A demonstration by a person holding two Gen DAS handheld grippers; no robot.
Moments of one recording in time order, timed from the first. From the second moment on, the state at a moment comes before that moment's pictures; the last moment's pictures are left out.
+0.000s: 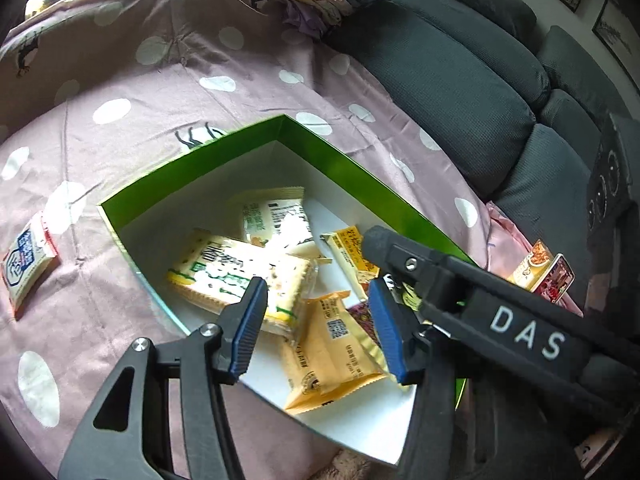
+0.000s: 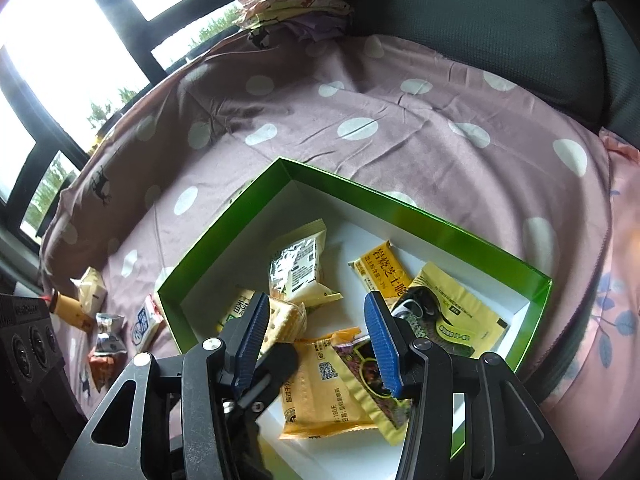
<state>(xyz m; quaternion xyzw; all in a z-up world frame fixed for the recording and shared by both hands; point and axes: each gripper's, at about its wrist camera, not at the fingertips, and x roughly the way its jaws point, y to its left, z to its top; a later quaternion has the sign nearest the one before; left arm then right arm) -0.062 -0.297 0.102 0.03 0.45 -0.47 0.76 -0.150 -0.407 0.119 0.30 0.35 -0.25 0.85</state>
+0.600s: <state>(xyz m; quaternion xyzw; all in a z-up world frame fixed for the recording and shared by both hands) 0.008 -0.022 0.112 -0.06 0.40 -0.15 0.90 -0.106 -0.334 0.140 0.23 0.33 -0.19 0.90</state>
